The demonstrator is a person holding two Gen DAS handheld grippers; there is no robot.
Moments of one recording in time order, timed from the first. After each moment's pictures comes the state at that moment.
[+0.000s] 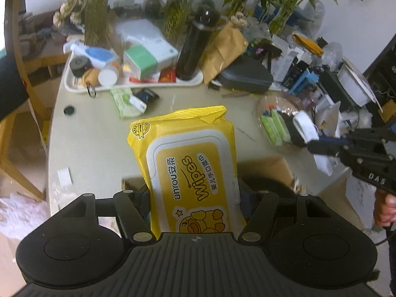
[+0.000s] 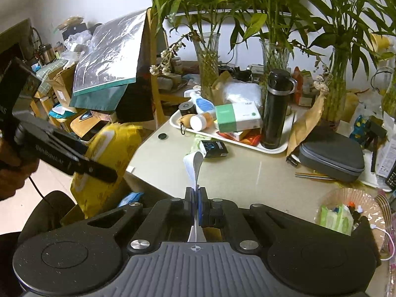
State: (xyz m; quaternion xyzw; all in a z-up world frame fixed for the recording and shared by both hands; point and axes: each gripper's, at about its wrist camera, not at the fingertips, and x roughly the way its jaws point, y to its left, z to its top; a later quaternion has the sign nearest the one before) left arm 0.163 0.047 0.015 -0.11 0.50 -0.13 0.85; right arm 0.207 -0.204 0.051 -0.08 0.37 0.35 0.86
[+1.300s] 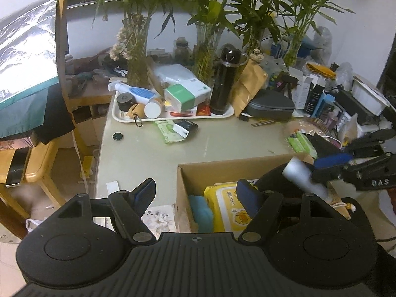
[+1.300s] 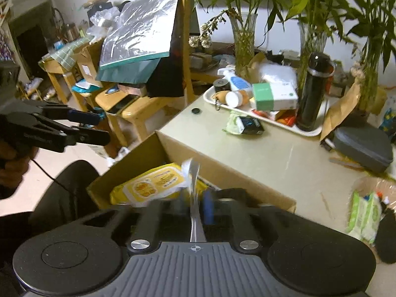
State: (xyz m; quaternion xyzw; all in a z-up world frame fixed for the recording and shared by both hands) left arm 0.075 0.066 0.021 -0.05 0.38 -0.04 0.92; right arm 0.166 -0.172 0.024 -0.11 0.39 0.40 0.82
